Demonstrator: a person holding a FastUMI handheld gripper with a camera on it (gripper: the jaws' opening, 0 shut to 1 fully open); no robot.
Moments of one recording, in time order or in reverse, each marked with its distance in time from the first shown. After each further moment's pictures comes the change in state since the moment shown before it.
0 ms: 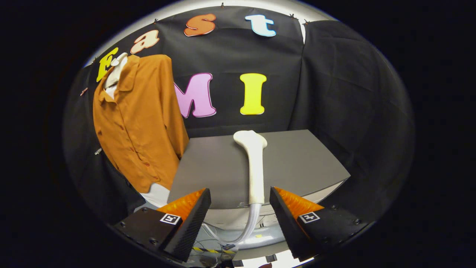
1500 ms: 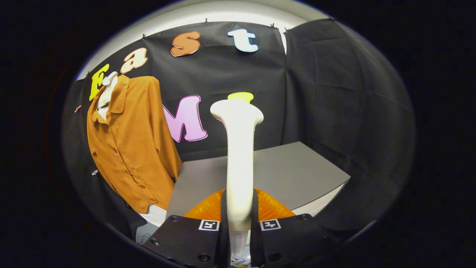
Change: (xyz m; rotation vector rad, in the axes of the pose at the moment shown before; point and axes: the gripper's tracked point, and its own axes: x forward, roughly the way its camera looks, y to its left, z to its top) arm -0.035 0.014 0.030 0.112 -0.279 -0.042
